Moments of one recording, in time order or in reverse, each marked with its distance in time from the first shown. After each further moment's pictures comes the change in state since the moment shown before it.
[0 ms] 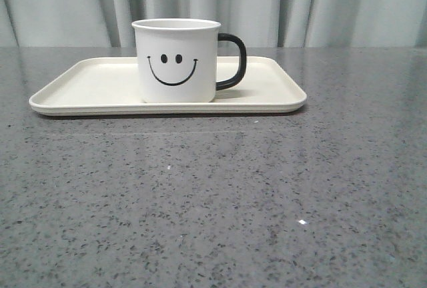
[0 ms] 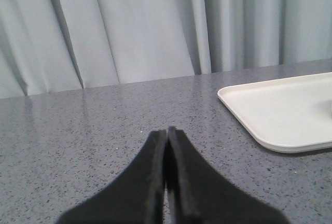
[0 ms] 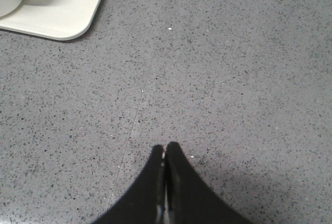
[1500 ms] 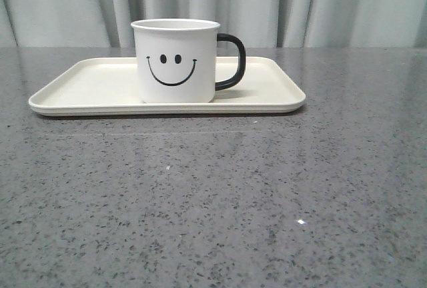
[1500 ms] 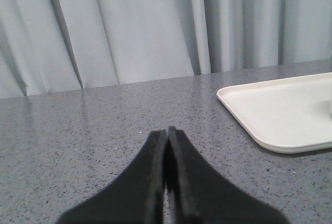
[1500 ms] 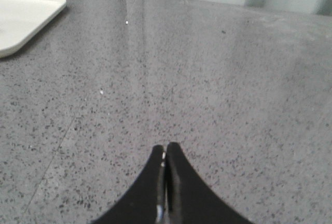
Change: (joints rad) left arm 0.000 0.000 0.000 0.000 0.000 0.000; right arm 0.044 -0.590 0.800 -0.226 -0.703 0.229
